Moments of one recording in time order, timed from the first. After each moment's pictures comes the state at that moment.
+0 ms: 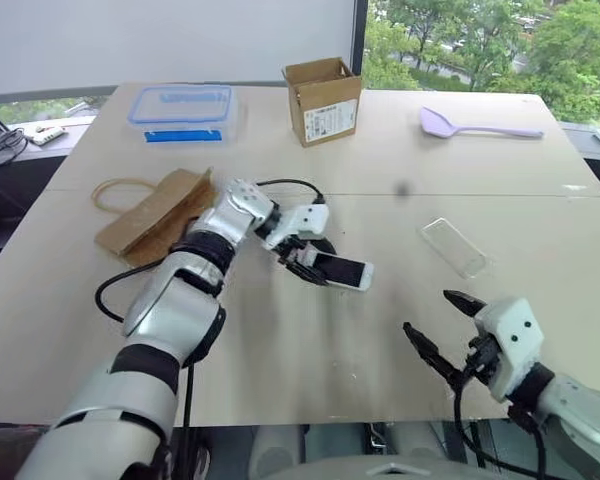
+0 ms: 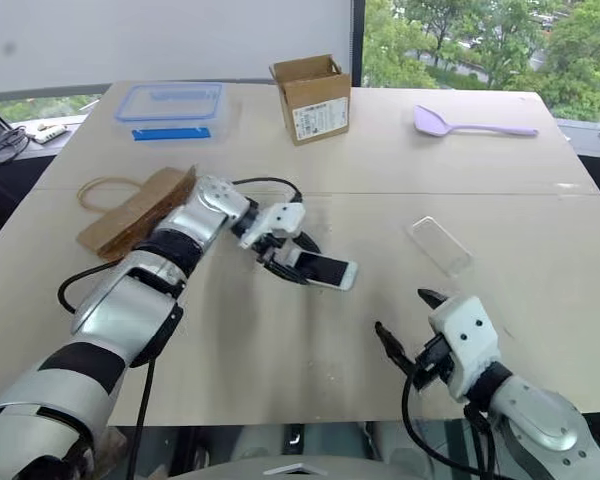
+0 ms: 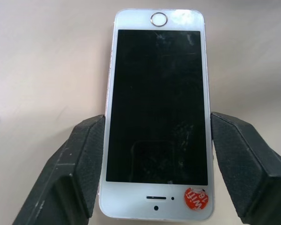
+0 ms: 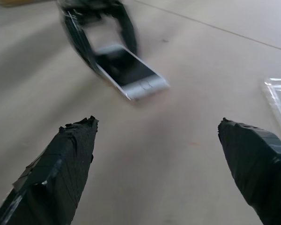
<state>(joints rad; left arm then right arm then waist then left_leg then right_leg) -1.07 0.41 -0.60 0.91 -0.12 -0.15 -1.61 0.58 -0.70 -0.07 -1.01 0.57 0.48 0.32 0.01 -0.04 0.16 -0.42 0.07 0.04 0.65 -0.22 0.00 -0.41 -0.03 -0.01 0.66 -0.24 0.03</state>
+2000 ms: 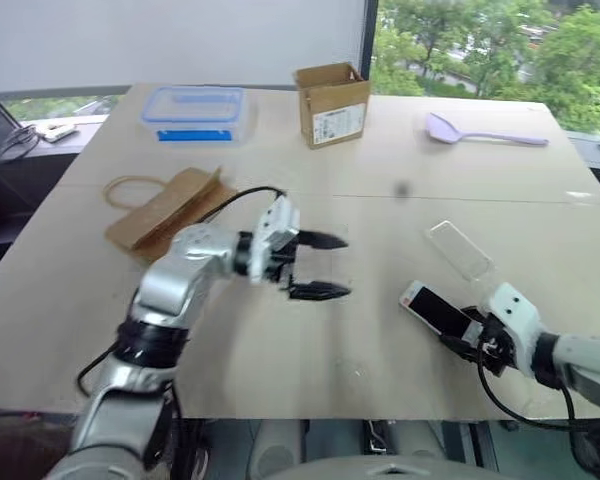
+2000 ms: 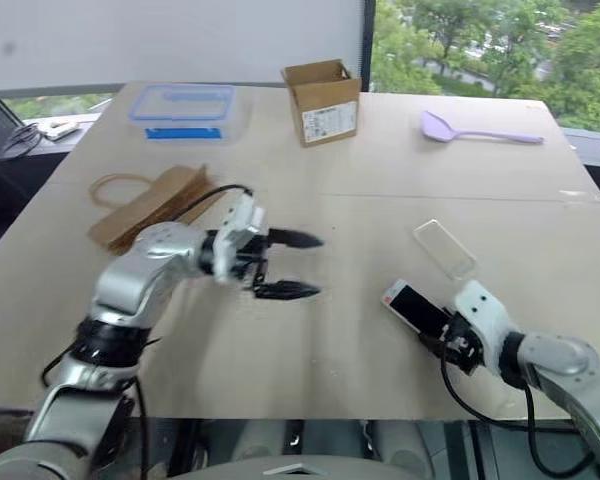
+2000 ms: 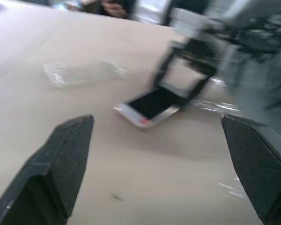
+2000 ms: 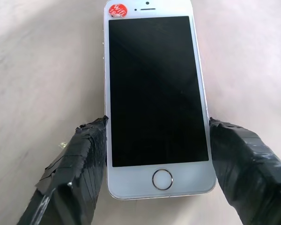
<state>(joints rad) -0.63 0.45 -0.23 0.07 -0.32 0.41 -1.23 0.39 -0.86 -0.18 -0.67 0.51 0.74 0.52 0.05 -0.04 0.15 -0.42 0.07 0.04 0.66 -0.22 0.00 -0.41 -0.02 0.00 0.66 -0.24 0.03</state>
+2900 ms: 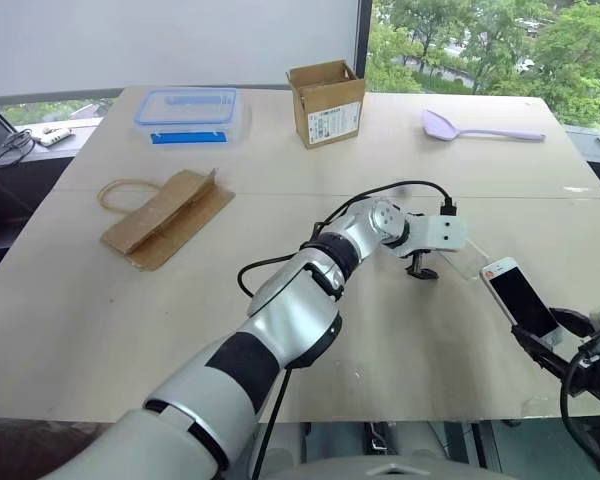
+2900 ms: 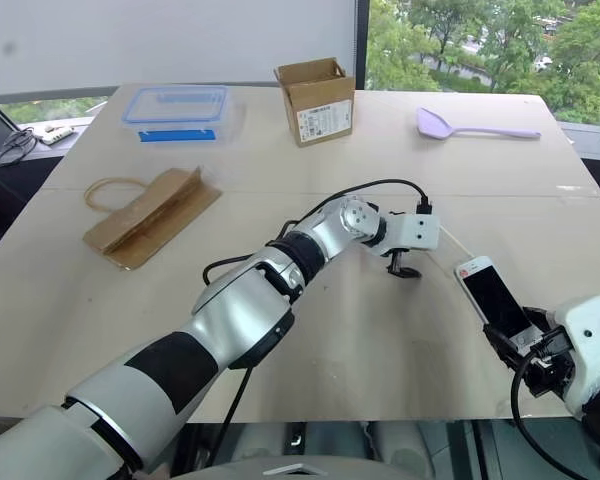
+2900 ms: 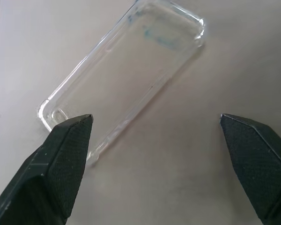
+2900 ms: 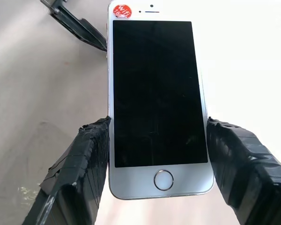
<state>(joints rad) -1.33 -0.16 -0.45 1.37 0.30 -0.20 -0.89 0.63 -0.65 -0.70 -0.94 0.67 0.83 0.48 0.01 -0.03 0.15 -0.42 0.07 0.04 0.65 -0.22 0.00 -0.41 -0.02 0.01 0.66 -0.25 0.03</state>
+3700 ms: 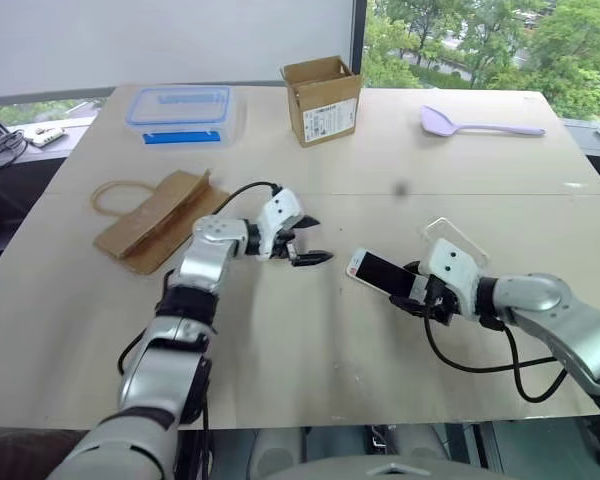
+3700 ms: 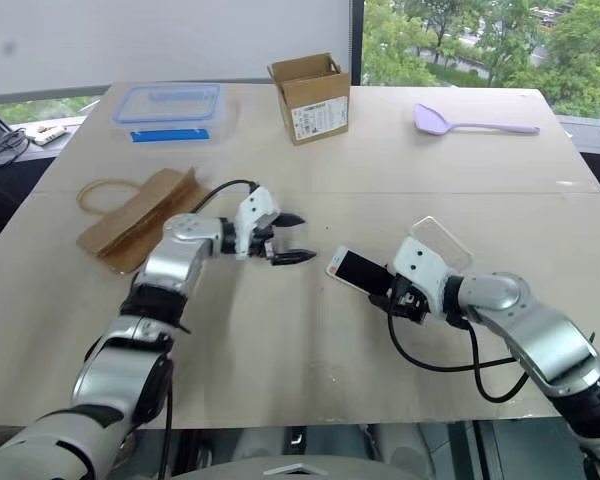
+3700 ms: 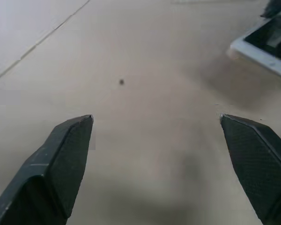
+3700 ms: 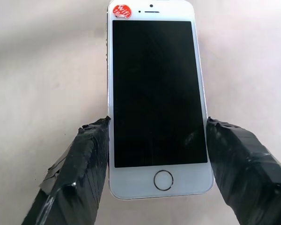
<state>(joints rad) -0.62 0.45 -0.07 0.33 -0.07 0.26 -1.18 -0.27 -0.88 0.29 -0.46 0.34 0.70 0.75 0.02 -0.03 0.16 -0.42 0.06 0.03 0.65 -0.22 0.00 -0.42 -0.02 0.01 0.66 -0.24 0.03</state>
